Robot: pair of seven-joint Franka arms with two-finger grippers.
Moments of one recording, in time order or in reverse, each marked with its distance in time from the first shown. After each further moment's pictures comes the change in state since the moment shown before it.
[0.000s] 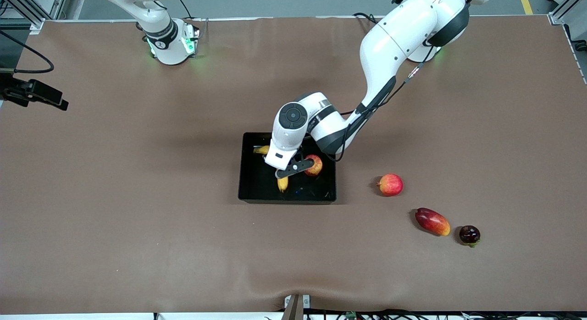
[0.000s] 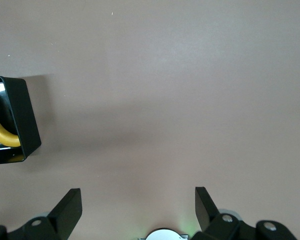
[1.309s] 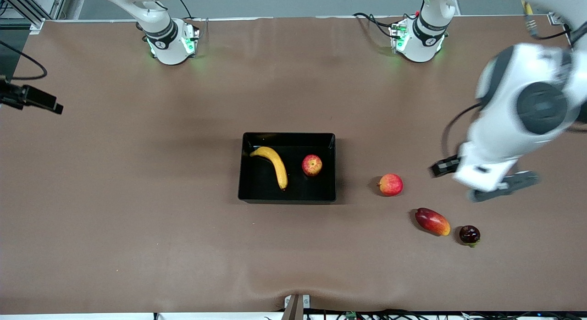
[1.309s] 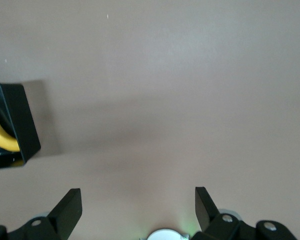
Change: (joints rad) left arm 0.604 -0.540 0.010 0.014 0.028 -0.760 0.752; right arm -0.023 0.063 0.004 0.062 0.007 0.003 0.003
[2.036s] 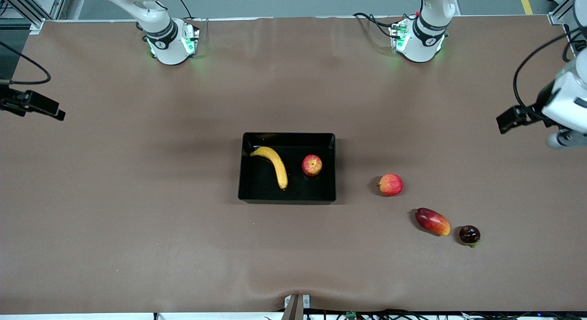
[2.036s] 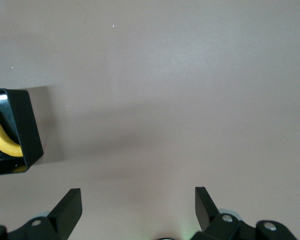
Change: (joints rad) left arm 0.026 -0.339 0.190 -0.259 -0.186 0.031 0.393; right arm 0.013 -0.035 0.003 -0.034 0.000 0.023 0.000
